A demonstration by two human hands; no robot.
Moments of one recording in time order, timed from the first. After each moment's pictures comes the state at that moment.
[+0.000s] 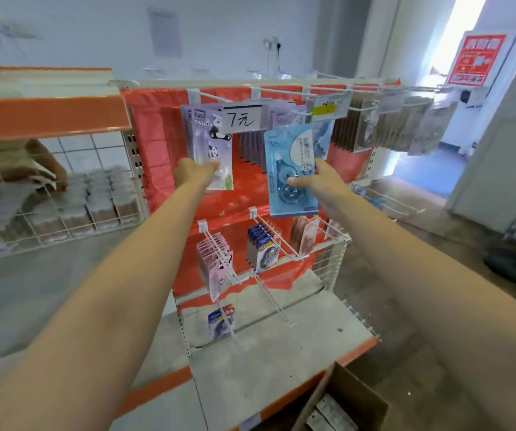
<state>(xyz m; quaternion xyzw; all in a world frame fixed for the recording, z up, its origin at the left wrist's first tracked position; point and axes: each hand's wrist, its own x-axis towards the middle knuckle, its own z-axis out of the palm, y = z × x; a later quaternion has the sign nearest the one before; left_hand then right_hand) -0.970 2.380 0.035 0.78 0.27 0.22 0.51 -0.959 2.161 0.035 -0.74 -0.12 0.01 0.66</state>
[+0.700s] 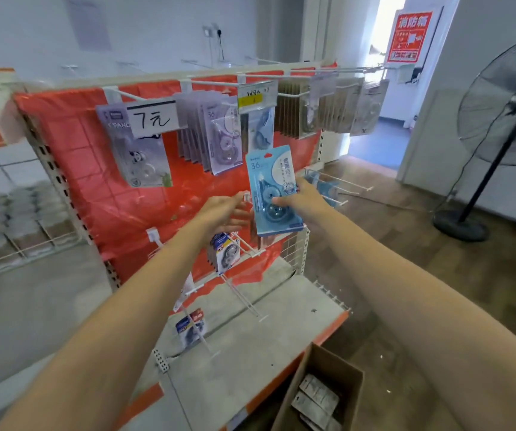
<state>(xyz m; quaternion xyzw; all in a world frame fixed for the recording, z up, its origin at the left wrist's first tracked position) -0.956 2.262 -0.020 0.76 0.06 -0.07 0.64 -0.949 2.089 -0.007 -0.75 -0.01 0.02 0.66</state>
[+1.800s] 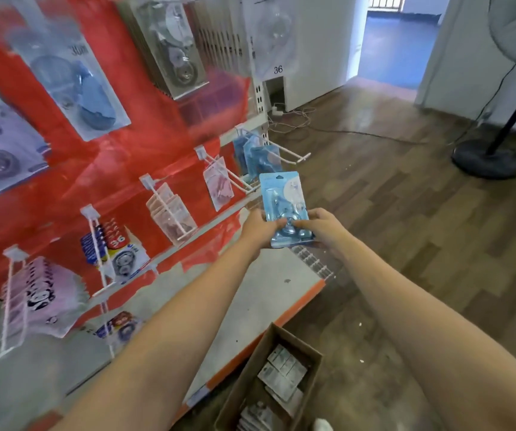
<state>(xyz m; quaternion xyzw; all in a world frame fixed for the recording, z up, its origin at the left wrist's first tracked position) -0.782 1.910 -0.163 0.79 0.15 -0.11 0.58 -0.781 1.773 -0.175 -0.72 0.15 0.18 0.65</state>
